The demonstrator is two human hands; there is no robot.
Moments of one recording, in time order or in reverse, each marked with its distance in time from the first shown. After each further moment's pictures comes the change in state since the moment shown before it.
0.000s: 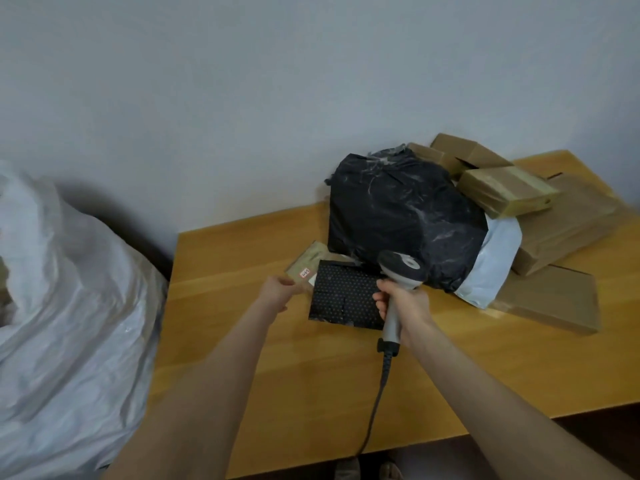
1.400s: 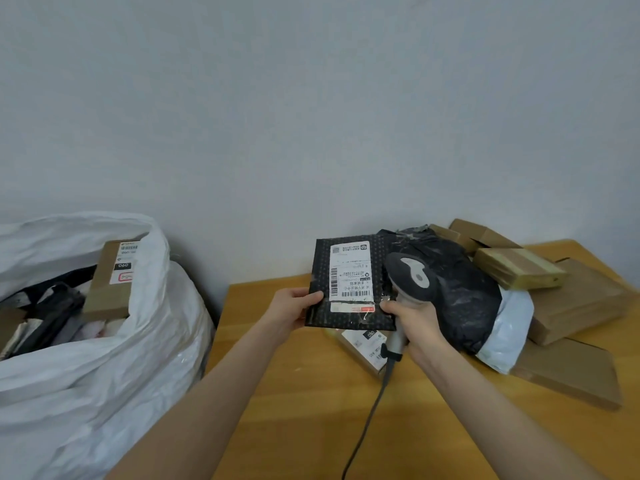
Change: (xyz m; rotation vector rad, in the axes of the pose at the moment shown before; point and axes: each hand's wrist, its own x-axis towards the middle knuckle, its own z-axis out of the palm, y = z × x) left_hand -0.123 0.047 -0.090 -0.425 -0.109 0.302; right_hand -0.097 -0.050 0.039 0.032 -0.204 -0.319
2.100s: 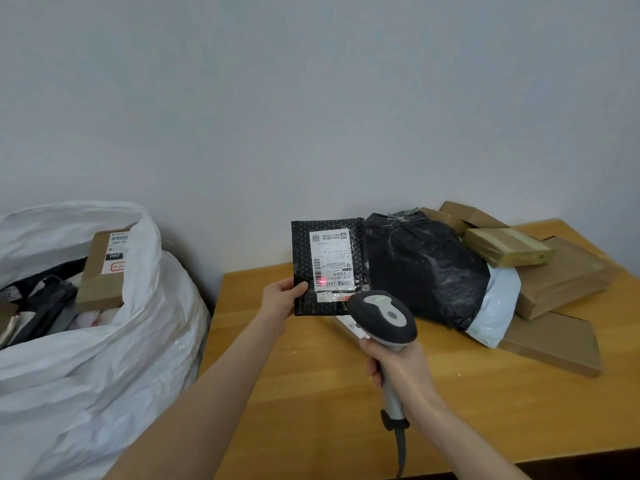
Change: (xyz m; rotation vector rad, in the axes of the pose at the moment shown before) left_hand 0.000 -0.023 0.005 -0.074 0.175 0.046; right_hand -0.090 0.037 -0.018 -0.320 -0.130 -0.005
